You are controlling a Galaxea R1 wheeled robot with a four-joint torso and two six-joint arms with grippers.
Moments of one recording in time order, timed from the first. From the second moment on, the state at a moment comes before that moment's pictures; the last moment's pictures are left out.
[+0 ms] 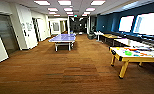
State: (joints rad) left arm 1.48 3.00 -2.75 -0.15 -0.18 0.05; right arm -1.47 3.05 -2.75 0.09 -0.01 -0.05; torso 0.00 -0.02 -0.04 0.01
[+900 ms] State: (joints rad) left arm 1.48 3.00 -2.75 -0.15 -0.18 0.05; right arm -1.47 3.04 -2.75 0.09 -0.01 -0.05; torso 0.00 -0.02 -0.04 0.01
